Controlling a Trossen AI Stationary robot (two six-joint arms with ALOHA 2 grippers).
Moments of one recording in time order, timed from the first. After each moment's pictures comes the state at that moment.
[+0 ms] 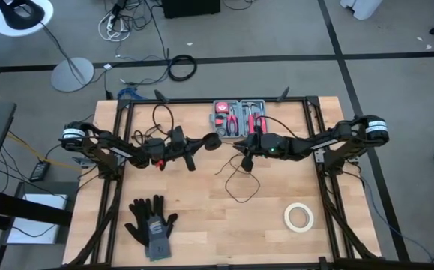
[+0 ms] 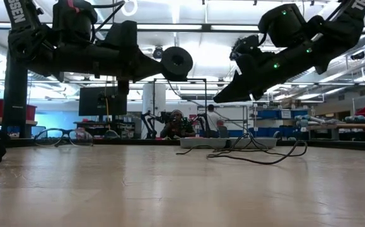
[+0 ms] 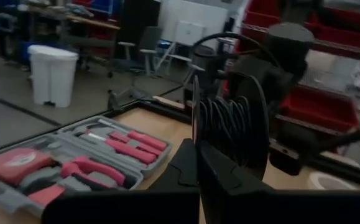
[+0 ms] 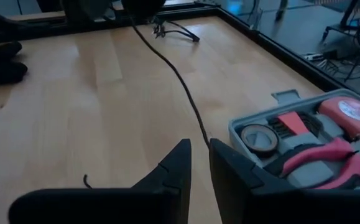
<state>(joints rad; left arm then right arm) 0.07 1.55 0.37 1.25 -0.27 -0.23 -0.08 1.48 0.52 0.59 0.26 0.10</state>
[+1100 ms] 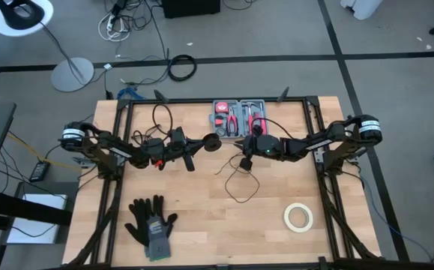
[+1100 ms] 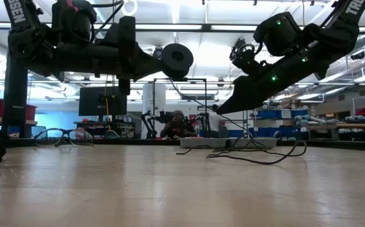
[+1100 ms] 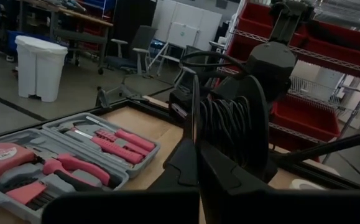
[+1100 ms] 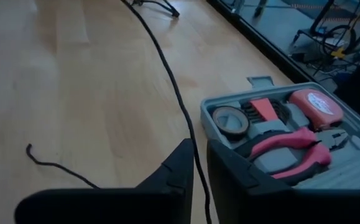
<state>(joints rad) 0.07 1.55 0.37 1.27 -0.25 -0.30 -0.09 1.55 0.52 0.58 0.35 -0.03</state>
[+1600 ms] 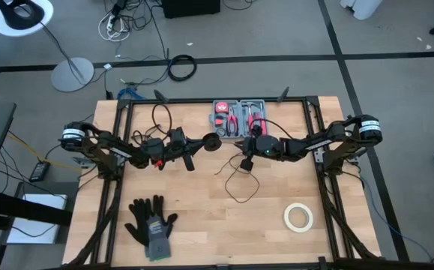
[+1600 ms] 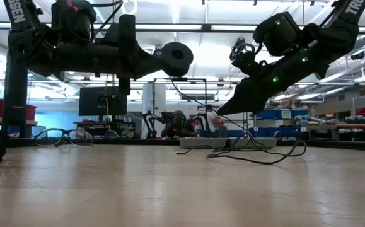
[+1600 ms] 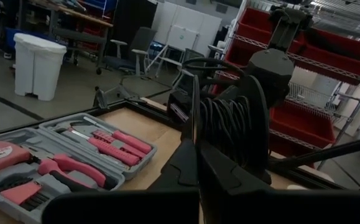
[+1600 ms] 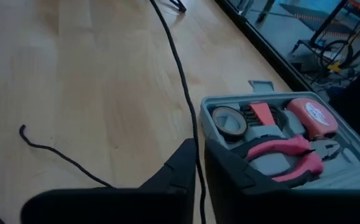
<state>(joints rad) 0.07 1.55 0.37 1.28 -0.25 -0.33 -0.09 1.55 0.52 0.56 0.35 -0.13</state>
